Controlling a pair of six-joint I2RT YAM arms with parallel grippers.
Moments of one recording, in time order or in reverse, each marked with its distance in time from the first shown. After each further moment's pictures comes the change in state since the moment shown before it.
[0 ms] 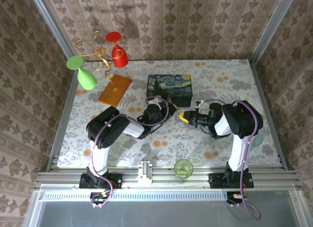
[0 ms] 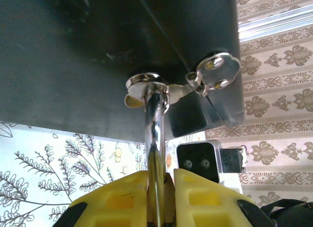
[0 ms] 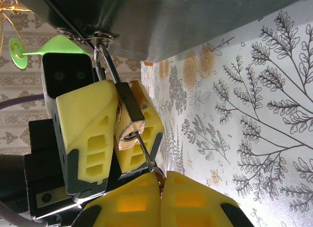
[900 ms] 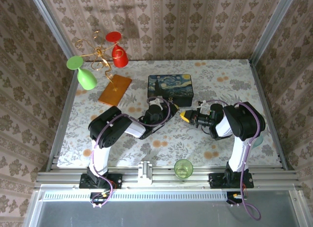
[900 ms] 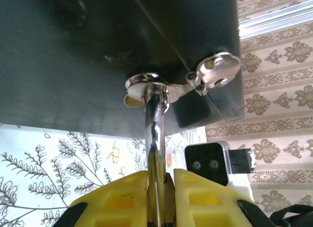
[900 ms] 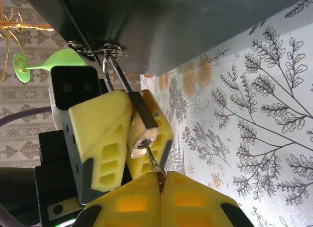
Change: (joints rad) left arm -0.017 0.026 0.018 0.014 -0.012 0.010; right arm 0.000 -0.044 -0.031 -0.001 0.056 0.026
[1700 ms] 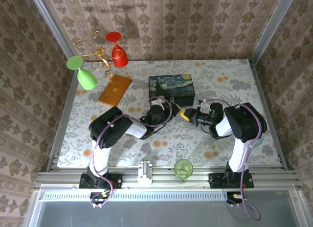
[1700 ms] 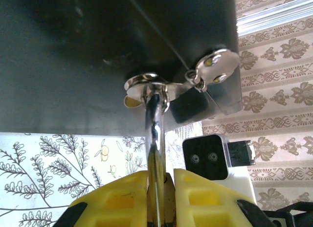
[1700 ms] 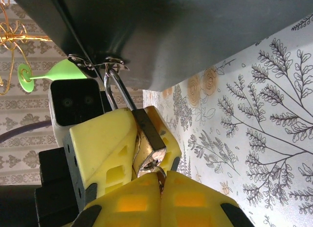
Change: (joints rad) left arm -0.020 0.000 0.017 -0.006 -0.017 0.001; right arm 0.014 -0.034 0.008 -0.025 0.043 0.031
